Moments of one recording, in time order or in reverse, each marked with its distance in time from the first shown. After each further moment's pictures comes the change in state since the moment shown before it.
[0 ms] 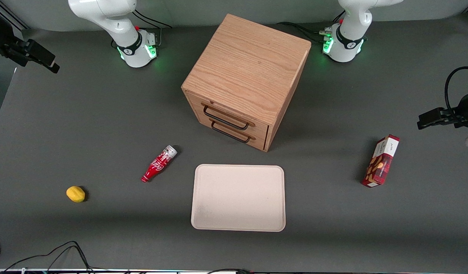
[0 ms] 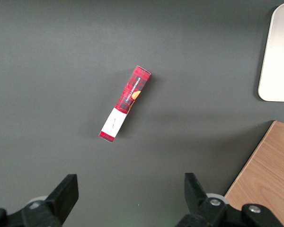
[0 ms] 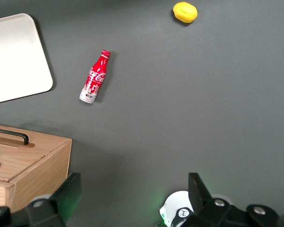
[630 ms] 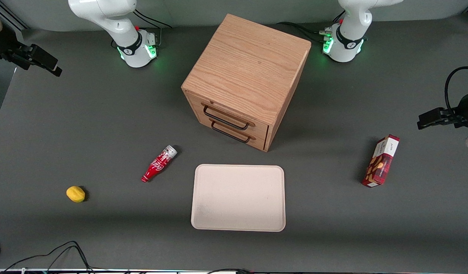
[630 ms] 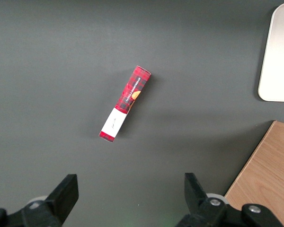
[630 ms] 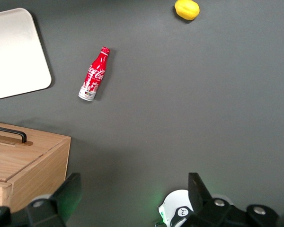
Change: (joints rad) arm 0.003 0.013 0.004 -0.001 0.002 -0.002 -0.006
